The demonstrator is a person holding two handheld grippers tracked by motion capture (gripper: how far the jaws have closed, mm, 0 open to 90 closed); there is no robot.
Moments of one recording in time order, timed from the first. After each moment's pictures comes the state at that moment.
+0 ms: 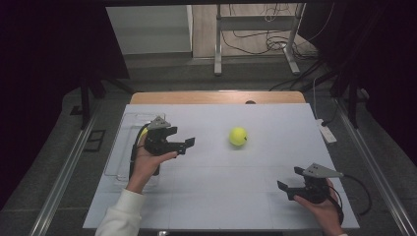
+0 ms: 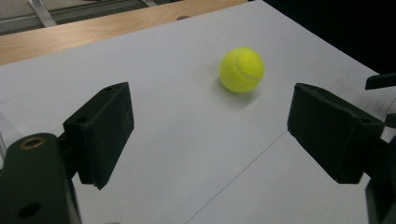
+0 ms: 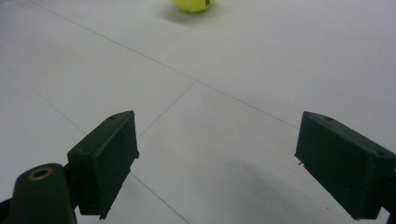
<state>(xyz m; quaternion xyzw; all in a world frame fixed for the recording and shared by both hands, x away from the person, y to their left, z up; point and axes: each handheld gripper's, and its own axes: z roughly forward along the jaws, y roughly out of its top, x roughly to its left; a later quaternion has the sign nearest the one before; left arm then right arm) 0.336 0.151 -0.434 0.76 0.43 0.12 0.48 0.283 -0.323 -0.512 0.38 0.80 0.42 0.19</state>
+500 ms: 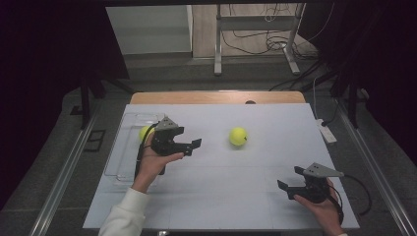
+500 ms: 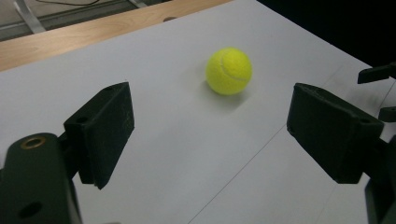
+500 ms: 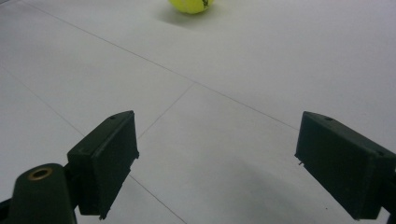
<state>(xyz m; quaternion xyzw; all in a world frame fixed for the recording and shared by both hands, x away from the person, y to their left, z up) 0.338 0.132 -0.436 0.77 0.40 0.13 0.48 0.284 -0.323 -0.511 0.39 0.80 0.43 0.19</state>
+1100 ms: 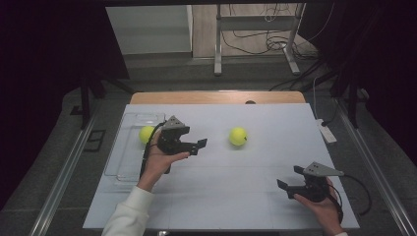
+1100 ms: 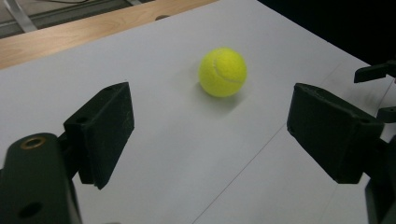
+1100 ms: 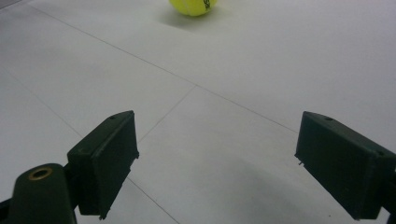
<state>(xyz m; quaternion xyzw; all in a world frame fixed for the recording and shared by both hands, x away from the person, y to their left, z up) 0.345 0.119 -0.437 0.78 0.40 0.12 0.47 0.287 -0.323 -0.512 0.38 0.80 0.43 0.18</state>
